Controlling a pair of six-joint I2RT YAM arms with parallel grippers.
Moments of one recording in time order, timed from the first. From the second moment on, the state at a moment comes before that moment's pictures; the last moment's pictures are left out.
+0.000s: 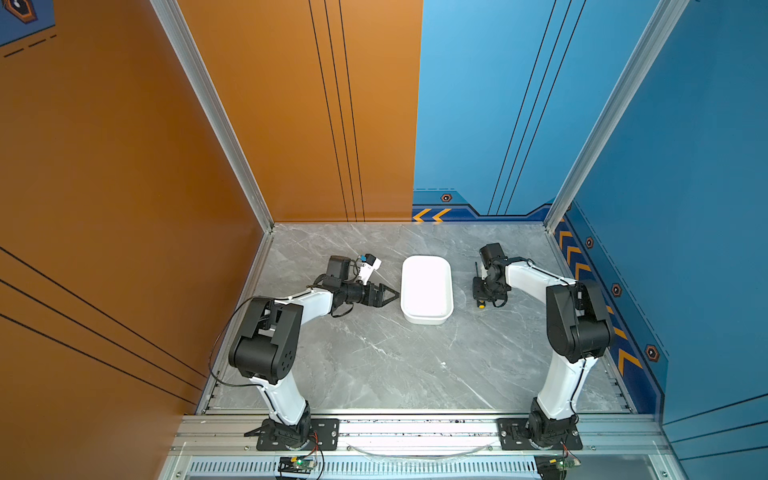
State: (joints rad) left arm -0.24 1.75 0.92 0.07 0.86 -0.19; right arm 0.19 1.90 1.26 -0.65 0.02 0.29
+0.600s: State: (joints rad) left arm -0.20 1.73 0.92 0.07 0.86 -0.19; right arm 0.39 1.67 1.58 -0.86 -0.03 0.45
